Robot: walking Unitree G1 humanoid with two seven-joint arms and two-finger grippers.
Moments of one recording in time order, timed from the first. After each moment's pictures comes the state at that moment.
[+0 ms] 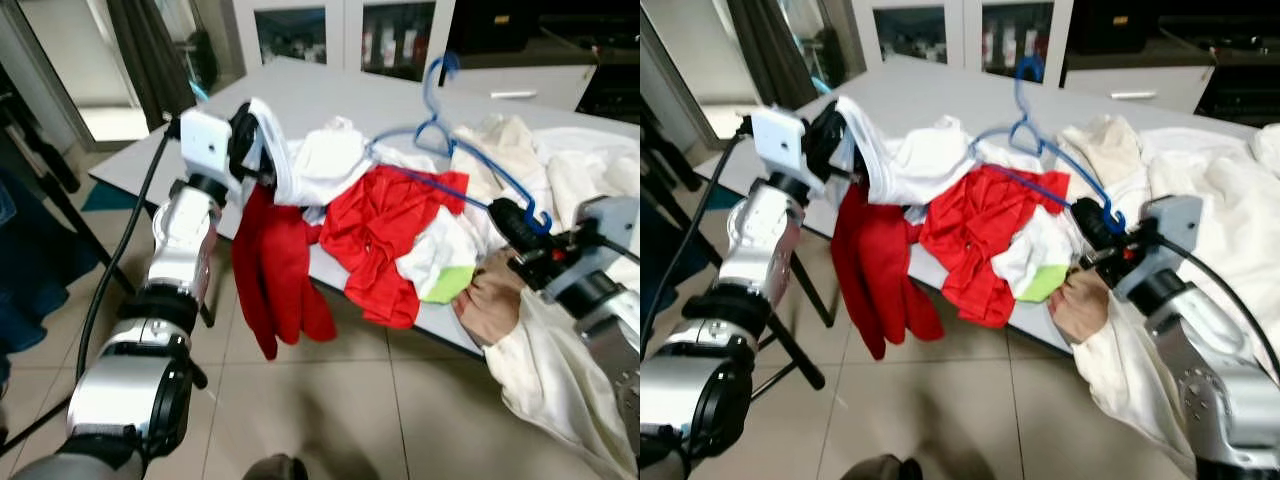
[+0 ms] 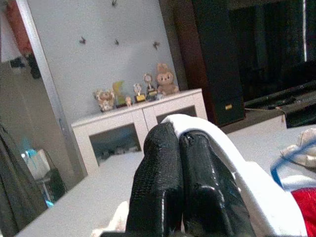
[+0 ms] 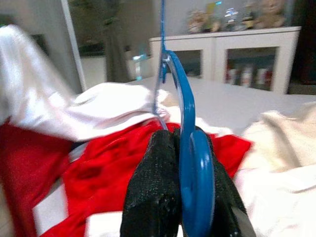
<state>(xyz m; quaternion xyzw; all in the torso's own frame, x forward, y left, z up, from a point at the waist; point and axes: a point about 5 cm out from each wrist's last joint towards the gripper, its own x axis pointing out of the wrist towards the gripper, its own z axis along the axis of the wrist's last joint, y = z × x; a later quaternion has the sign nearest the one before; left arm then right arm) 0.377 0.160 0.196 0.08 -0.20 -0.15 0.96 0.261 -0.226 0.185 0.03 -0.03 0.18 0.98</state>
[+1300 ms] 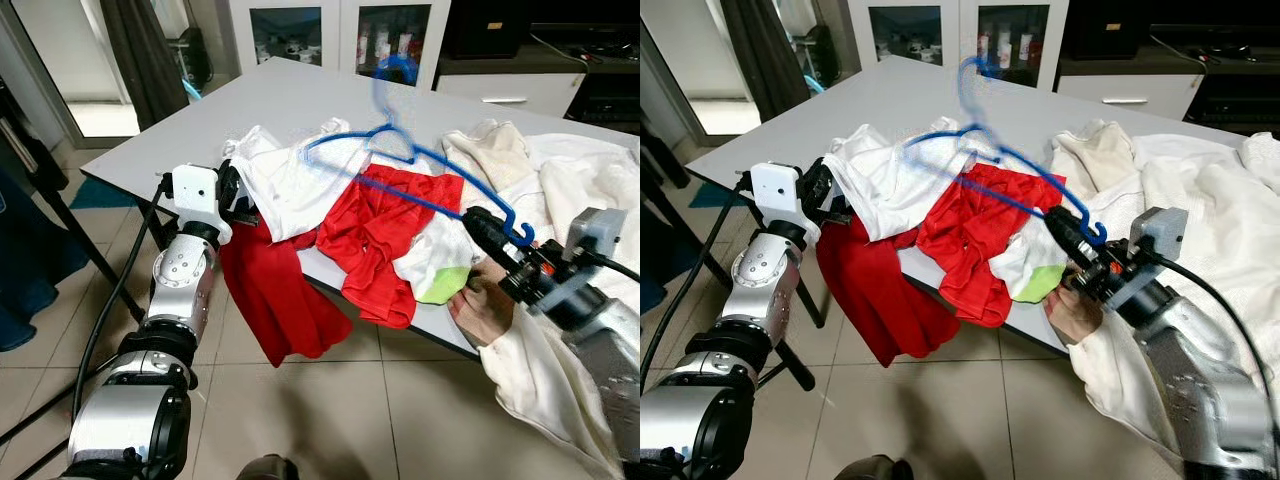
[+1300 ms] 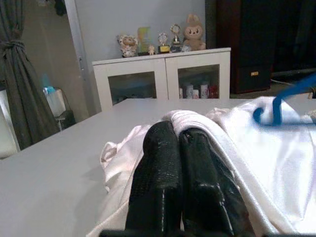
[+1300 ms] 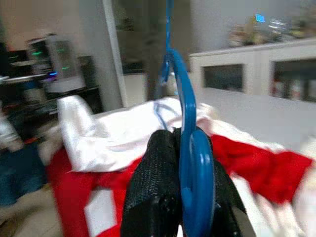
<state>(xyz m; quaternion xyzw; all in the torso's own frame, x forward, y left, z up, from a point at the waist) 0.363 0.177 0.138 0.04 -0.11 -0.08 0.99 0.257 -0.214 0.167 0.09 -0.06 0.27 0.96</state>
